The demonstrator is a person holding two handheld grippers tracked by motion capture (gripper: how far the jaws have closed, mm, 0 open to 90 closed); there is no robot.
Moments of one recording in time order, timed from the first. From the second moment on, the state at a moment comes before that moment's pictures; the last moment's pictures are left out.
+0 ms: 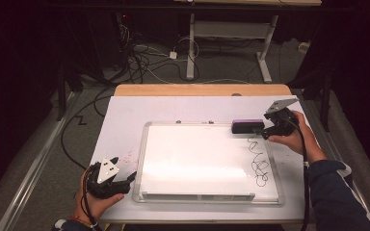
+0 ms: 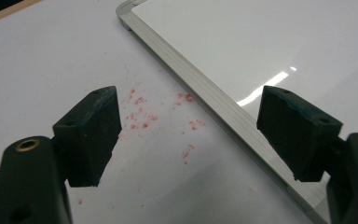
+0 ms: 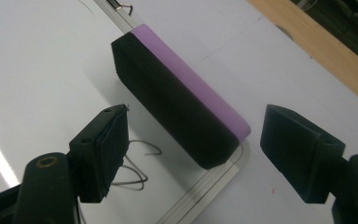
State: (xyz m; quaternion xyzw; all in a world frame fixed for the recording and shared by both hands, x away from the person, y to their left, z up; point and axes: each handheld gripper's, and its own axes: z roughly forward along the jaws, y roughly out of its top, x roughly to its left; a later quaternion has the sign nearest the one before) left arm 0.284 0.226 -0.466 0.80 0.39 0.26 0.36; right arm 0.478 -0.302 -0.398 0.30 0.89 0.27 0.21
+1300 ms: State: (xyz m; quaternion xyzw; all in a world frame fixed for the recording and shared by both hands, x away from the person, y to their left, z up) left arm 0.288 0.222 -0.470 0.82 0.38 0.24 0.35; right arm 0.505 -0.281 -0.409 0.24 0.94 0.17 0.17
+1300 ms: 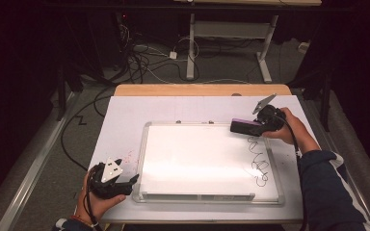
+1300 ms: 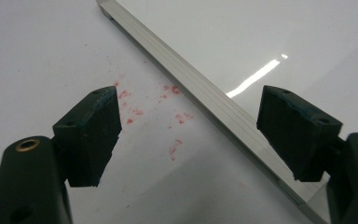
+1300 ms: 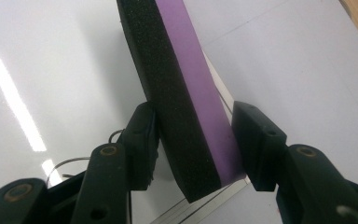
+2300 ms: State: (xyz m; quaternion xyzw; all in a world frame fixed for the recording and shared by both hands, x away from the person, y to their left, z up) left arm 0.295 0.222 -0.446 0.82 0.37 0.26 0.36; right arm 0.449 -0.283 -0.382 0.23 0.90 0.29 0.22
